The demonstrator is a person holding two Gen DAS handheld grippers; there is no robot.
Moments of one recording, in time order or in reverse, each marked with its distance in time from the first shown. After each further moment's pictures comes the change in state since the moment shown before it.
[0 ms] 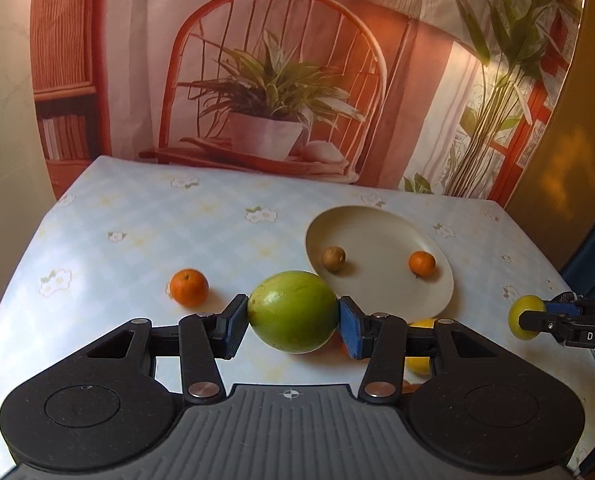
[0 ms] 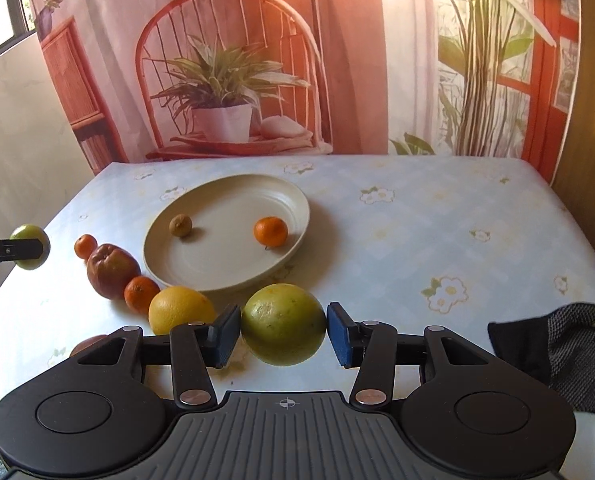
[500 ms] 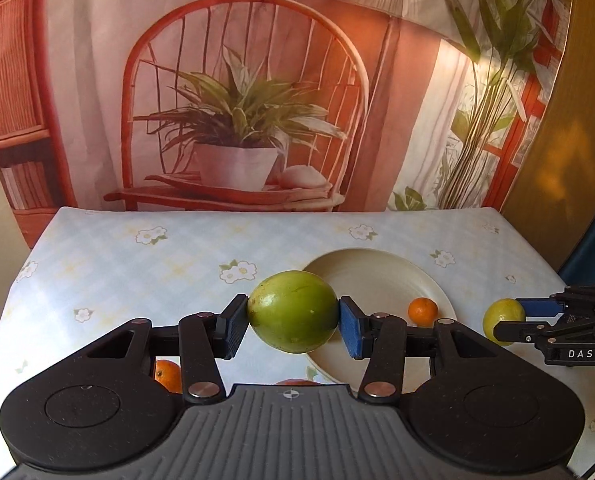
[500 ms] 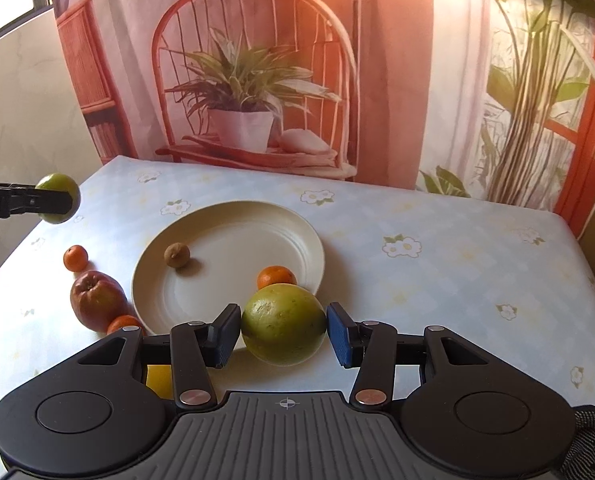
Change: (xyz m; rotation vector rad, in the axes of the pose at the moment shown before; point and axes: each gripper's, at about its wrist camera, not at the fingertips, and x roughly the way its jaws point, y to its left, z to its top) left arm 0.060 -0.018 0.051 0.080 0.020 -0.040; right arm 0.062 0.010 0.046 -0.103 0.060 0.043
